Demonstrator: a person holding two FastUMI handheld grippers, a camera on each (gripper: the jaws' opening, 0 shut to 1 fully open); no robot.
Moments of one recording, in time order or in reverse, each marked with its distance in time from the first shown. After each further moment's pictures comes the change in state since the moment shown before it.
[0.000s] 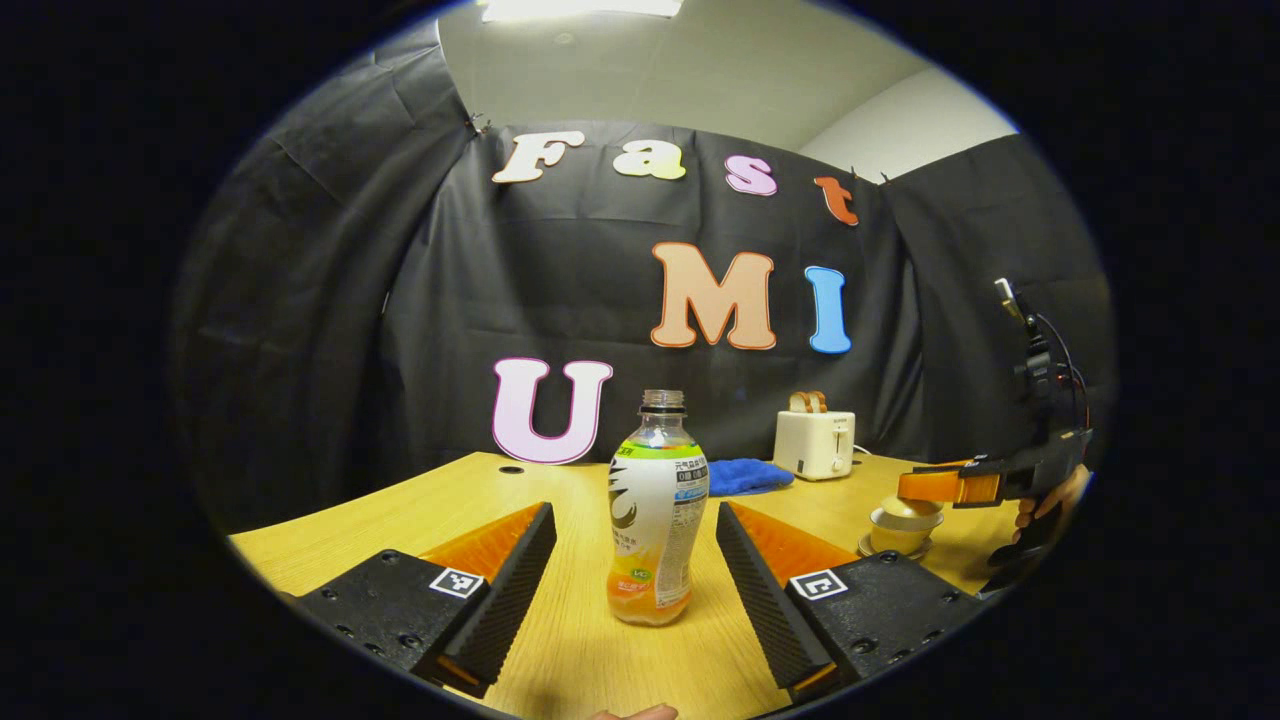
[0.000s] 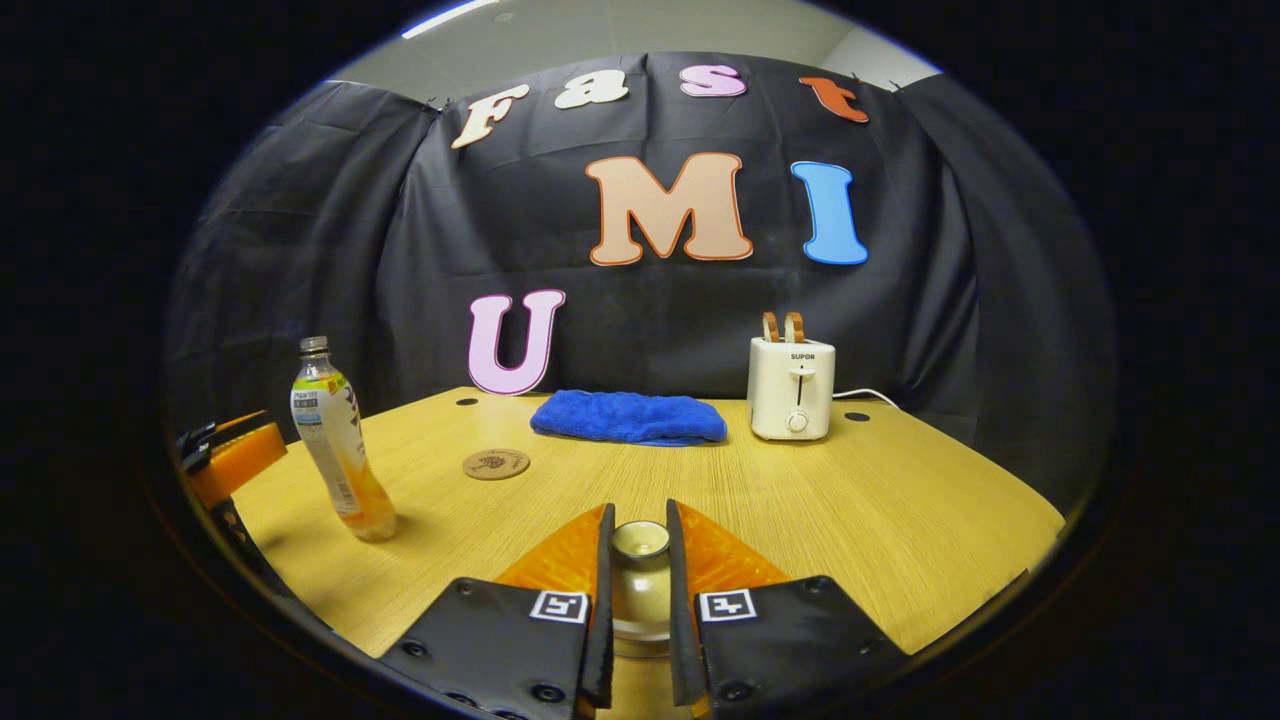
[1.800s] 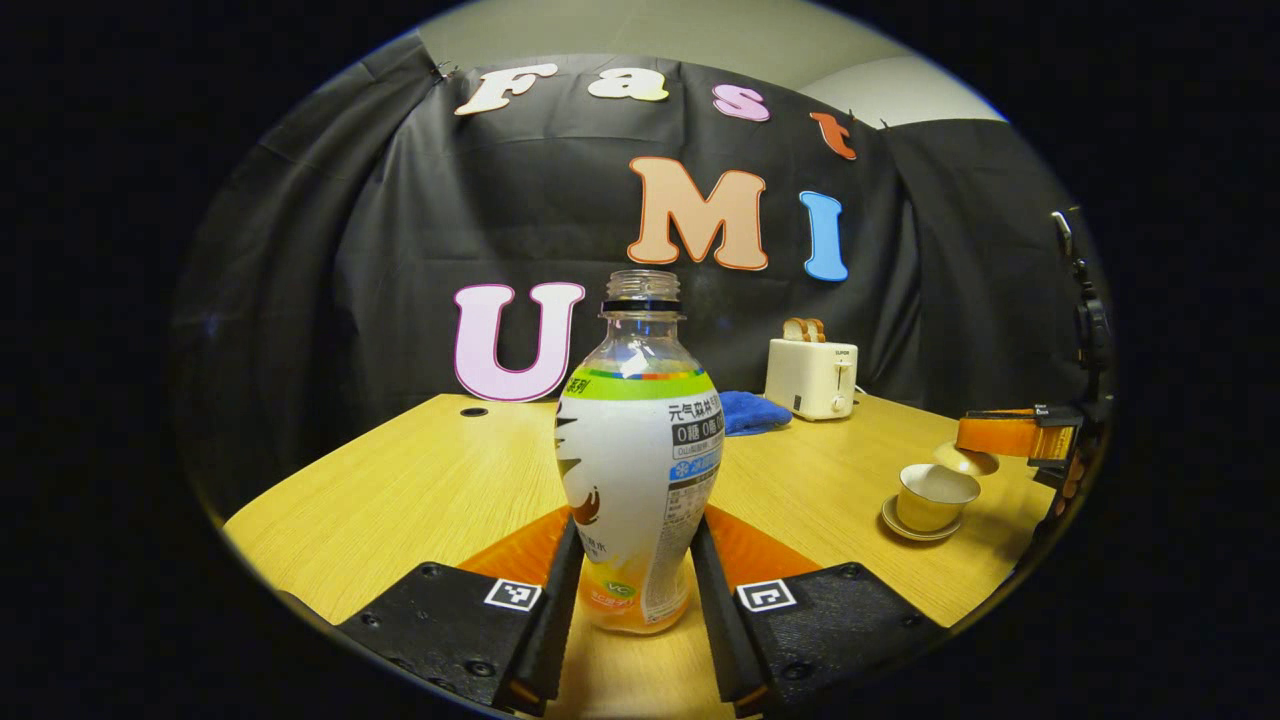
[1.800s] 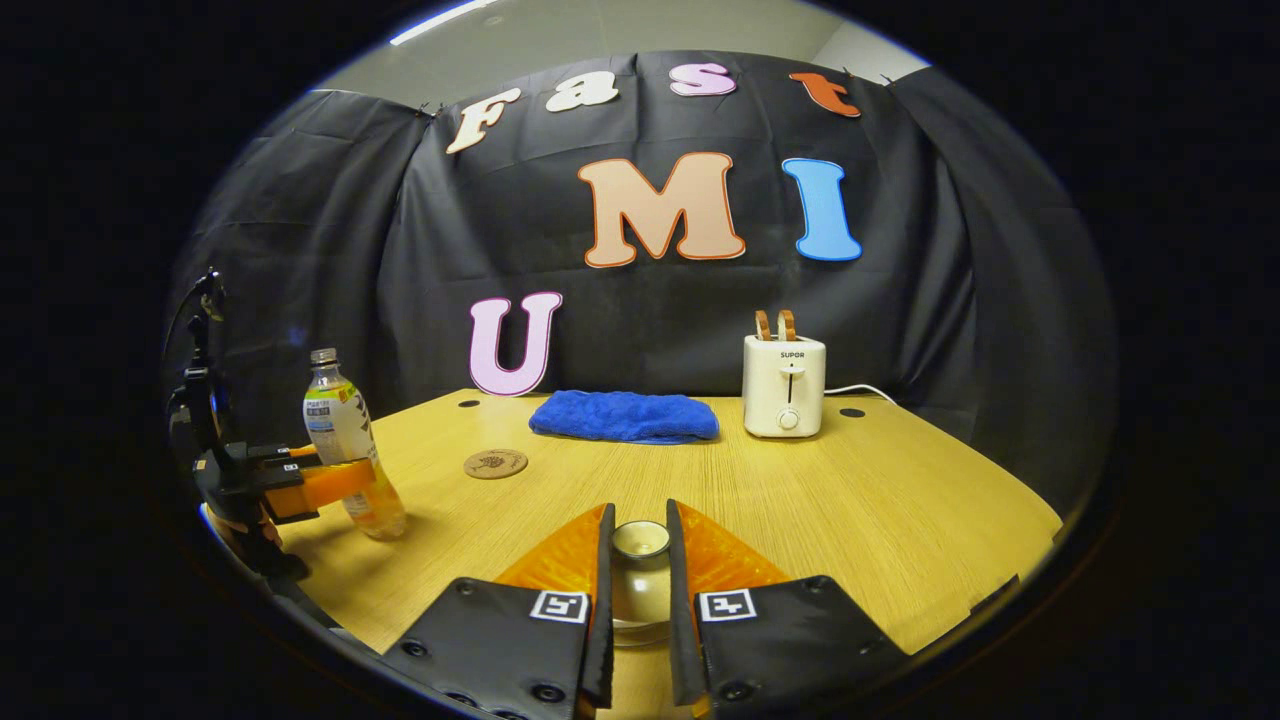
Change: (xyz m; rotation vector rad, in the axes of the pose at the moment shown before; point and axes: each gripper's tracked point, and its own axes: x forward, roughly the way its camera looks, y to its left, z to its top) left arm 0.058 -0.014 -0.058 0.006 0.224 -0.055; right arm -0.012 -0.019 0.004 0.011 0.015 0.007
